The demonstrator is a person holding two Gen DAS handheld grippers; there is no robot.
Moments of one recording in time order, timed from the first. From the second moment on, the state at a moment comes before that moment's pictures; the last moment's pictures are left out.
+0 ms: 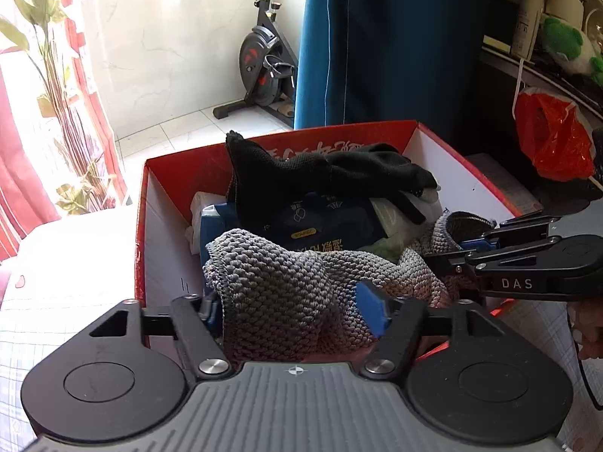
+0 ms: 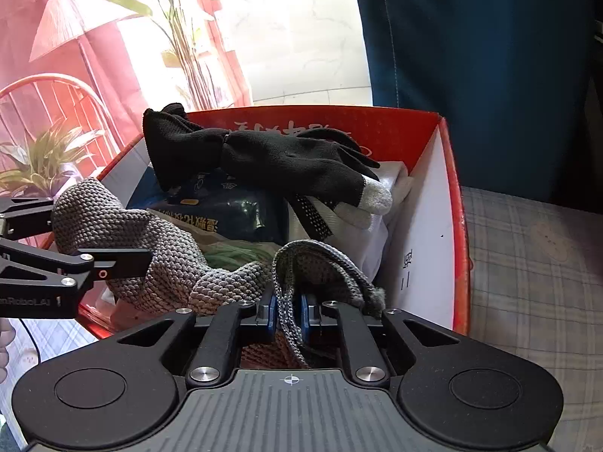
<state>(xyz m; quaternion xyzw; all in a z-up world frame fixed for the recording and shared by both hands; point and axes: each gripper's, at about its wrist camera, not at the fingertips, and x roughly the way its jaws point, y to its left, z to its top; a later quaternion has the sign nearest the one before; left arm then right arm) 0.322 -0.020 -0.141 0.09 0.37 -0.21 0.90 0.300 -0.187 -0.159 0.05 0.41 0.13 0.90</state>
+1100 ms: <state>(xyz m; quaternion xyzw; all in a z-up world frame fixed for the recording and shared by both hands) 0.203 0.008 -0.039 0.06 0.25 -0.12 0.96 0.165 -0.190 -0.049 0.04 0.27 0.10 0.96</state>
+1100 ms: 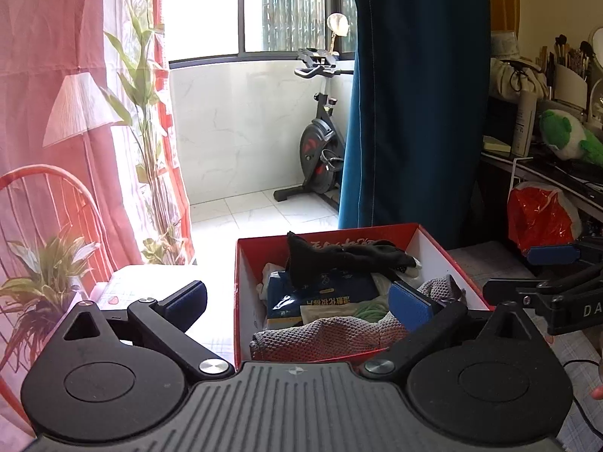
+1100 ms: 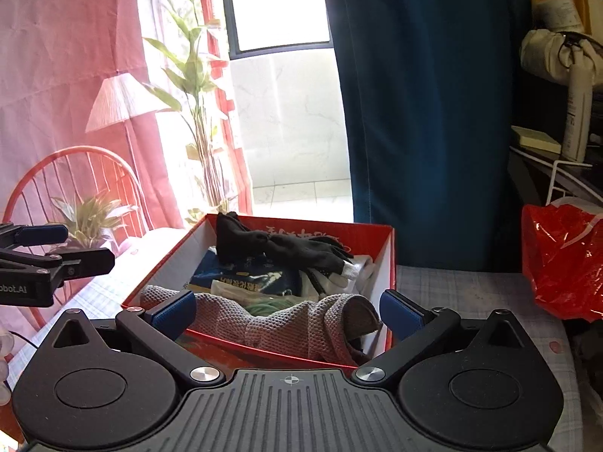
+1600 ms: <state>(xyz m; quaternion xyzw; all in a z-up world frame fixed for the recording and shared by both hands) 0.122 0.016 0.006 0.06 0.20 -0.08 0.97 0.068 -0.185 0.007 0.05 0.20 0.06 0.98</state>
